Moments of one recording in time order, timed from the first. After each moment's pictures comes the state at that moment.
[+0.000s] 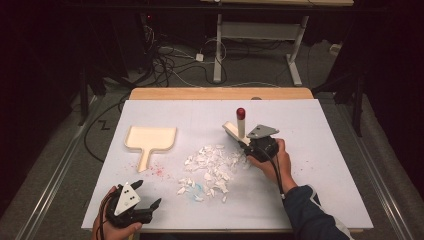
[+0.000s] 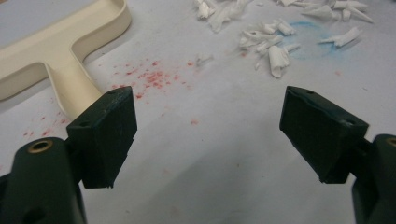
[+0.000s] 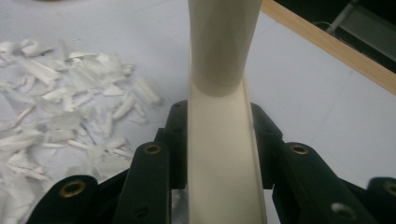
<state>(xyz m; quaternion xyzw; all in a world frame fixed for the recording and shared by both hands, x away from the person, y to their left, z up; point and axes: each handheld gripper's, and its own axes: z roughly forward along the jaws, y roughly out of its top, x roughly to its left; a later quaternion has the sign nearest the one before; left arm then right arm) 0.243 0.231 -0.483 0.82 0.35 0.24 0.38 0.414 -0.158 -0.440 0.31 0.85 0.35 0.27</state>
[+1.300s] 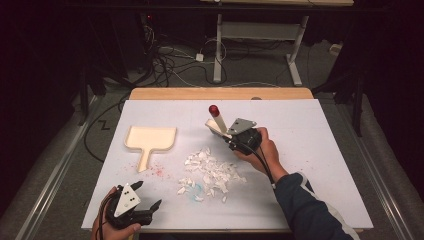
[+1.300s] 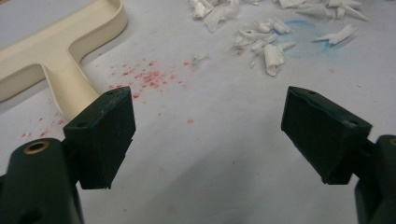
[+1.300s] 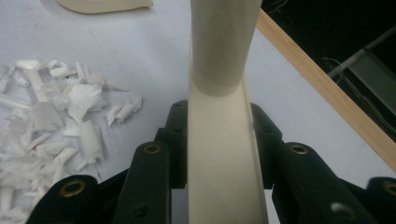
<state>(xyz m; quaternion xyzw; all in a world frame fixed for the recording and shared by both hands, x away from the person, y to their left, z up) 0.242 0.230 -0.482 0.83 0.34 0.24 0.38 0.432 -0.113 -0.424 0.21 0.88 0.33 0.28</state>
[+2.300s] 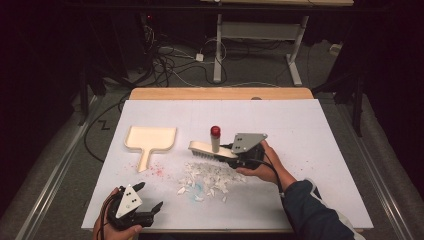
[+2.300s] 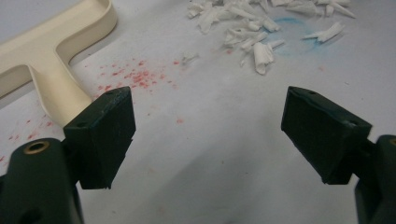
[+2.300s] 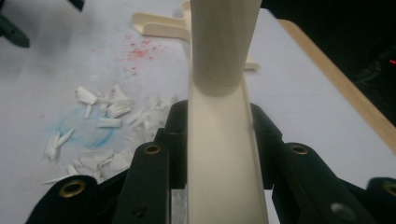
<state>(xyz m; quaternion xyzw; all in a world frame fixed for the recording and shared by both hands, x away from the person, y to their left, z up) 0.239 0.227 -0.482 0.83 0.34 0.23 0.37 0.385 -0.129 -0.405 0.07 0.88 0.43 0.18</state>
